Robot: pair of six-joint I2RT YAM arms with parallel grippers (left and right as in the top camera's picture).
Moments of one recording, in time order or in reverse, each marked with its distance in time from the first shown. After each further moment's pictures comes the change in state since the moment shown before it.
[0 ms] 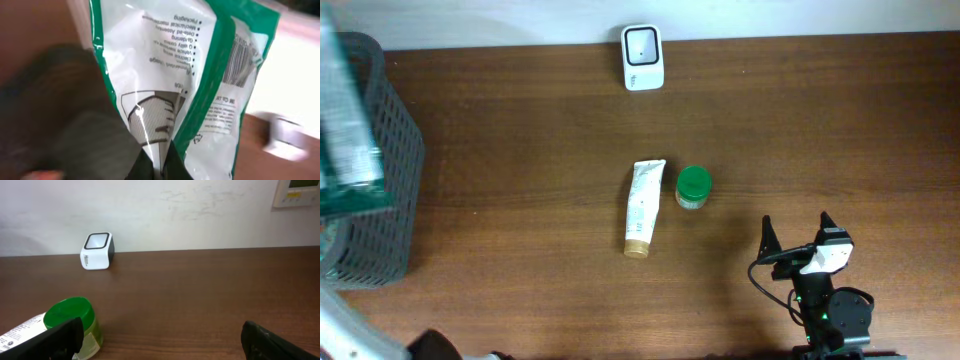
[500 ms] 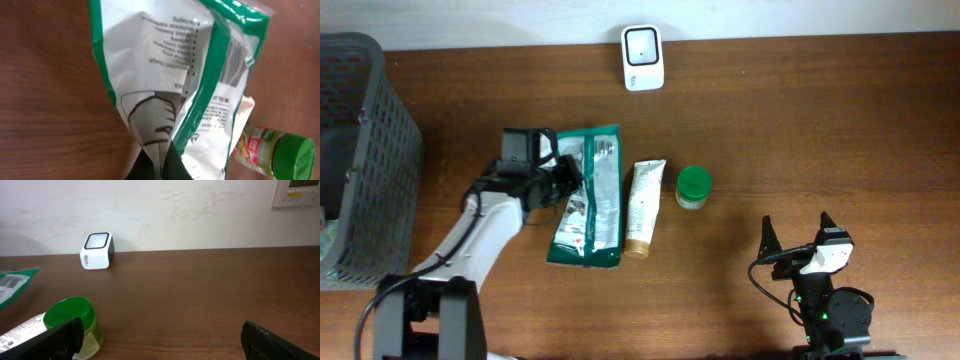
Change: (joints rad) left arm -0.793 0.028 -1.227 0.788 -0.064 -0.581; right arm 0.000 0.001 0.000 0.000 0.000 0.000
